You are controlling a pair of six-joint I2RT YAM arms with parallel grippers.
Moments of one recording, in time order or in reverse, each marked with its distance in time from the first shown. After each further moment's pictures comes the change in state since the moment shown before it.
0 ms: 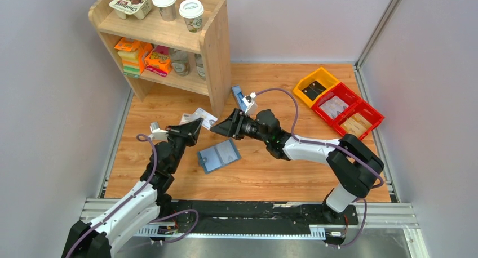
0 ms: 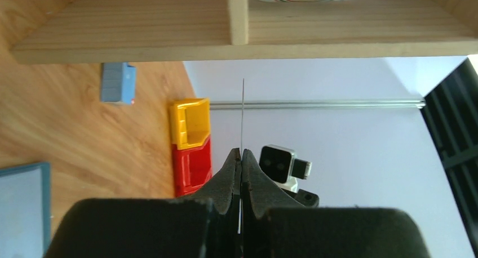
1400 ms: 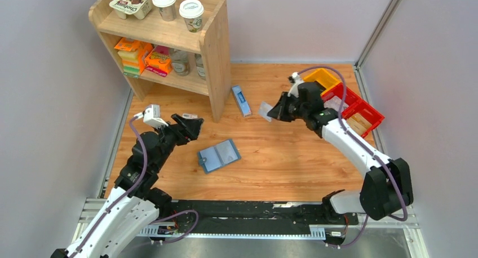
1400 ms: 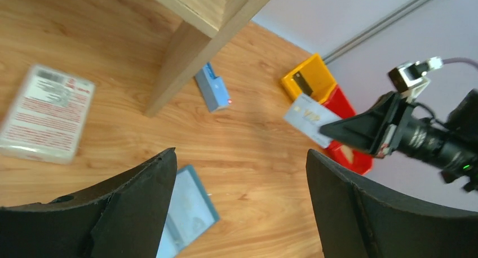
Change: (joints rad) left arm -0.033 -0.161 0.394 -0.671 0.060 0.729; right arm -0.401 -0.259 0.176 -0.869 -0.060 -0.466
